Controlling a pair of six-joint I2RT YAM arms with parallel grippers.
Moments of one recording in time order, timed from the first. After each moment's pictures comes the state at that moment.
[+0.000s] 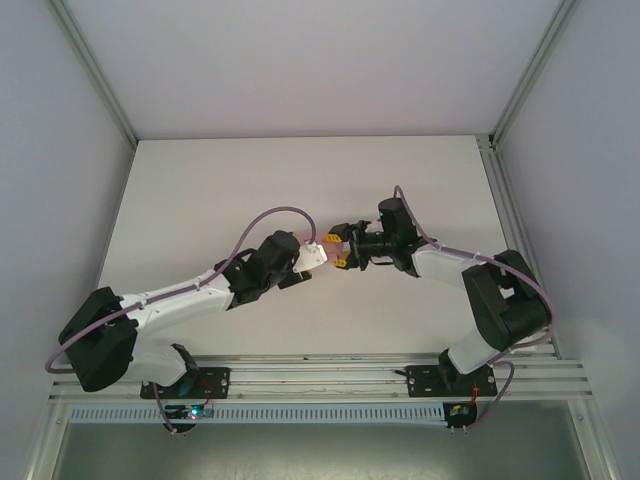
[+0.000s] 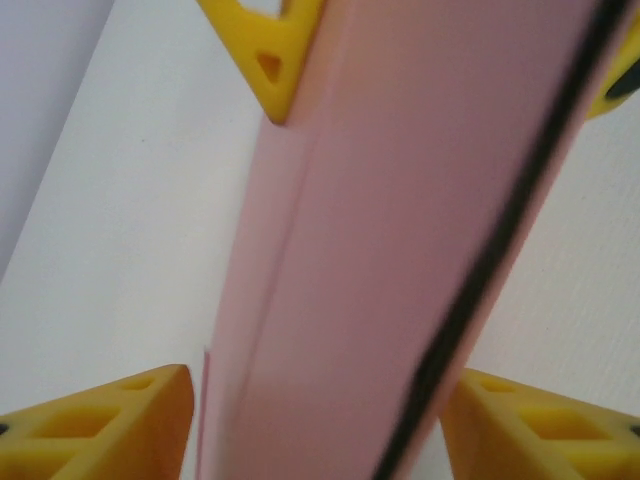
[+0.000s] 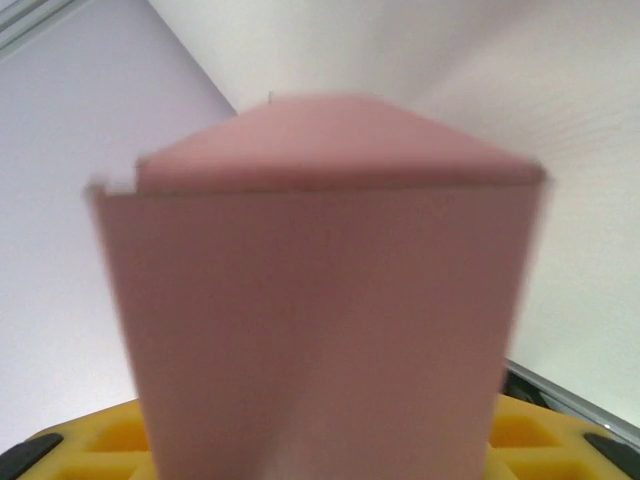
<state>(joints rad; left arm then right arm) -0.81 1.36 0.78 -0.15 -0.19 0.54 0.42 1.55 0.73 0.25 -0.88 1.71</state>
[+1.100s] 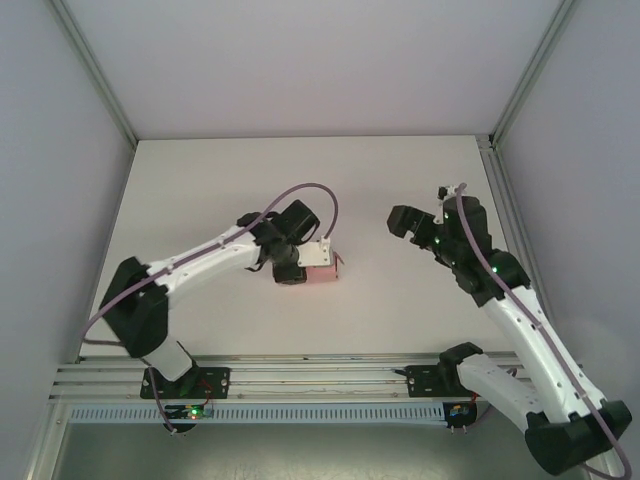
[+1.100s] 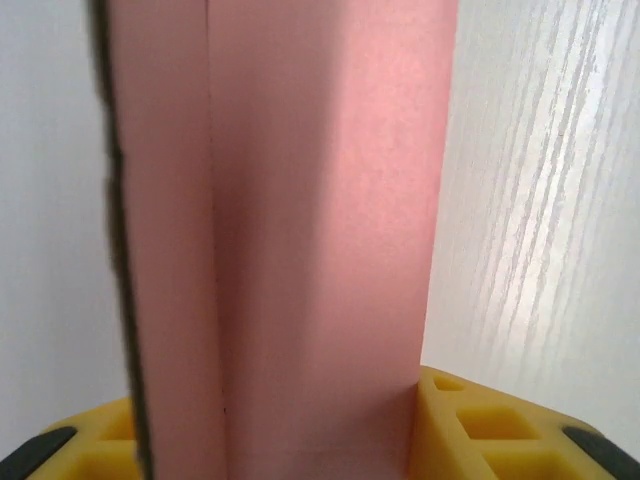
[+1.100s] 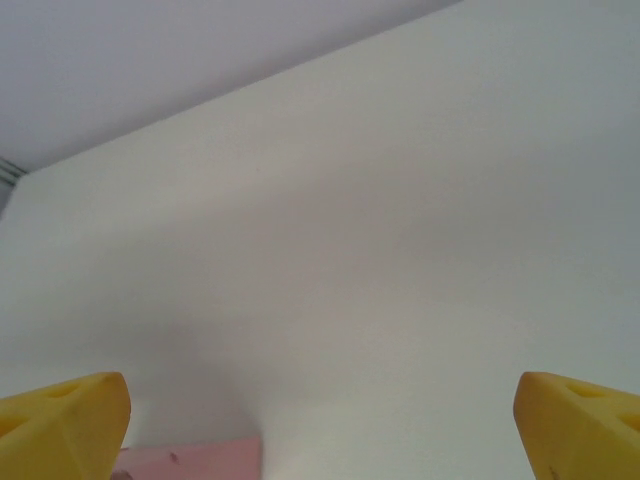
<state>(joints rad) -0.72 1.69 1.33 -0.95 0.11 0.68 0.32 0.82 0.83 -0.54 0.01 0.51</state>
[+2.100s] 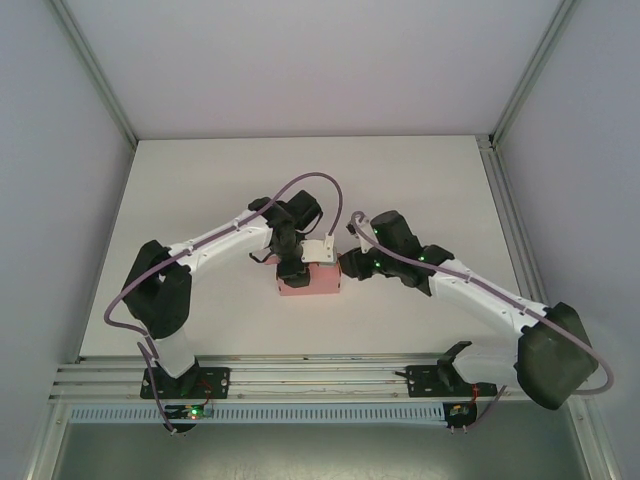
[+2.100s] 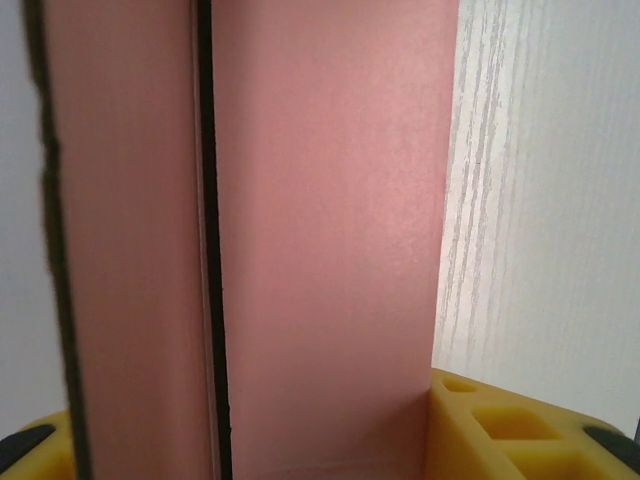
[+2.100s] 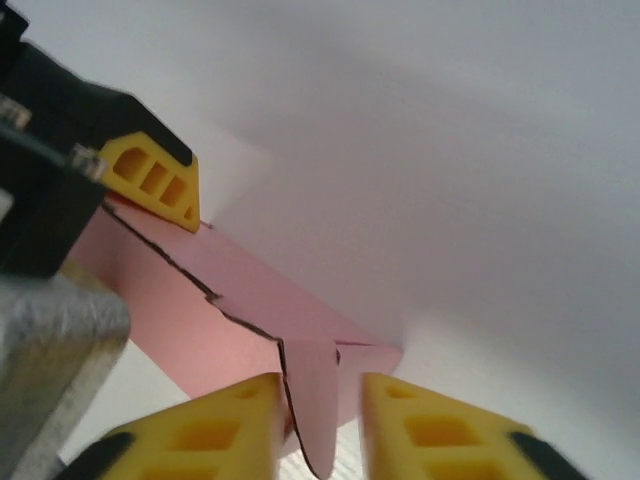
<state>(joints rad) -0.68 1.76 1.38 -1.02 0.29 0.75 0.61 1.24 0.78 -0.33 -0.29 0.25</state>
